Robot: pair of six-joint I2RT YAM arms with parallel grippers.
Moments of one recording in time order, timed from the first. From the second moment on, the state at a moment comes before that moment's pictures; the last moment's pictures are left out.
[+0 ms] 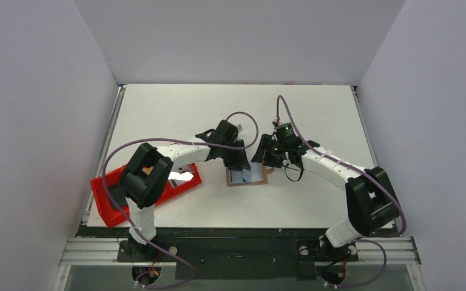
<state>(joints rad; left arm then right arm) -0.68 1.91 1.23 -0.29 0.33 -0.79 0.49 1.54 0.93 -0.27 -0.22 0.67</state>
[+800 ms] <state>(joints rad) -0.74 2.09 1.42 -0.29 0.37 -0.78 0.40 1.36 0.87 -0.42 -0.08 0.64</state>
